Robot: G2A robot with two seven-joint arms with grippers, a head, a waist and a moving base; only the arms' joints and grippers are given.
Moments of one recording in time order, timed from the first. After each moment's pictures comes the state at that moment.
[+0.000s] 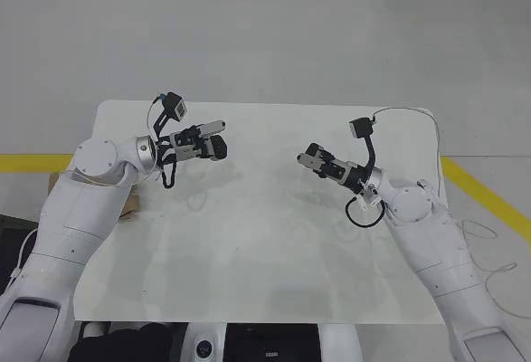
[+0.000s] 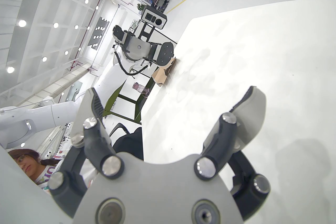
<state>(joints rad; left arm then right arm) 0.73 -1.01 -1.08 -1.17 -0.57 -0.23 -1.09 -0.90 -1.20 1.11 -1.25 0.10 -0.65 0.72</state>
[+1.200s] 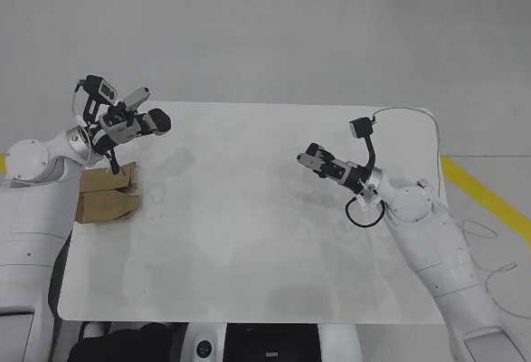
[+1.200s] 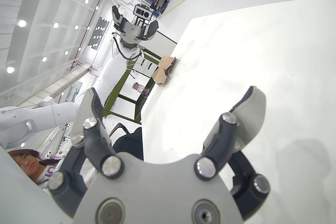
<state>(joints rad) 0.79 -0.95 -1.39 -1.09 -0.62 -0.26 -1.13 -0.90 -1.20 1.11 -1.25 0.10 -0.65 0.72</state>
